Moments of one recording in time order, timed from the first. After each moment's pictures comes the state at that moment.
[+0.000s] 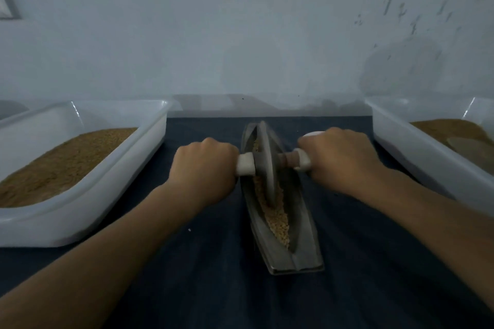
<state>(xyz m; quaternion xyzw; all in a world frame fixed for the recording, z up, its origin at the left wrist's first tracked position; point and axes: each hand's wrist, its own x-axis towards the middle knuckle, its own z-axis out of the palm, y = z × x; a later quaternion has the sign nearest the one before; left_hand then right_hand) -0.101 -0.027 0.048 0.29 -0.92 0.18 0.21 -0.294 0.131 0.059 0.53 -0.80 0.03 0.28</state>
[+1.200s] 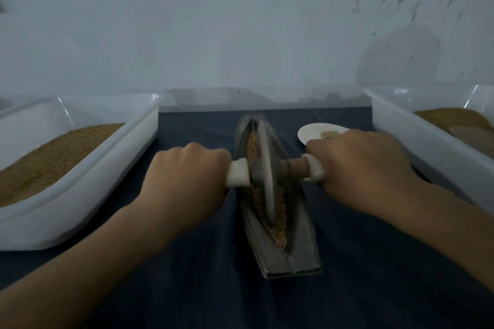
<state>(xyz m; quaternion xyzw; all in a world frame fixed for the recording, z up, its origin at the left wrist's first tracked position) -0.071 -0.009 0.047 0.22 -0.92 0.22 0.24 -0.276 0.167 0.052 0.54 -0.76 0.06 0.35</state>
